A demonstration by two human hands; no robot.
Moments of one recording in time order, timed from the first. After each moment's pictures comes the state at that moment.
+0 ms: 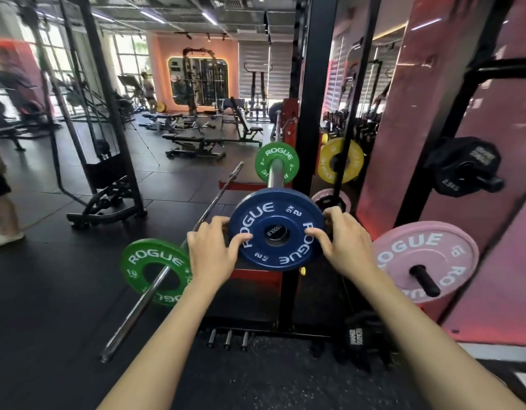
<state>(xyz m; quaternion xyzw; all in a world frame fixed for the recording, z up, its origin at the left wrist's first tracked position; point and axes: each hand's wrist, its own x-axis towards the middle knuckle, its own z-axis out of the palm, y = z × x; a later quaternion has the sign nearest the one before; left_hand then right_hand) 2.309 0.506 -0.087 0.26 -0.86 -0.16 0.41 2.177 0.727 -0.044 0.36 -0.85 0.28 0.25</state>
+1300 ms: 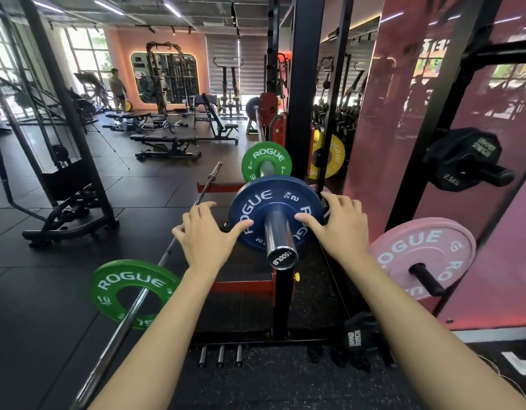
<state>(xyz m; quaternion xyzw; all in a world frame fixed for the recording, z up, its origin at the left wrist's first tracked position) 2.210 0.428 -0.084 0.30 -0.86 -0.14 0.39 2.090 0.651 -0.057 0.22 -0.90 0.23 0.29</state>
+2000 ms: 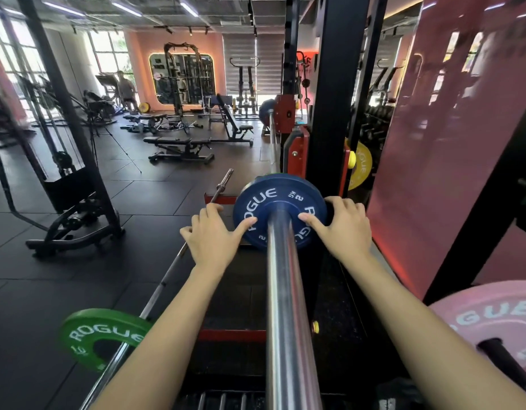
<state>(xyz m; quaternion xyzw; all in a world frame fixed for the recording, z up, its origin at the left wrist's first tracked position) 1.982 0.307 -0.085 0.32 -0.86 -0.14 0.37 1.857 0.522 -0.062 0.23 -0.90 0.26 0.27</state>
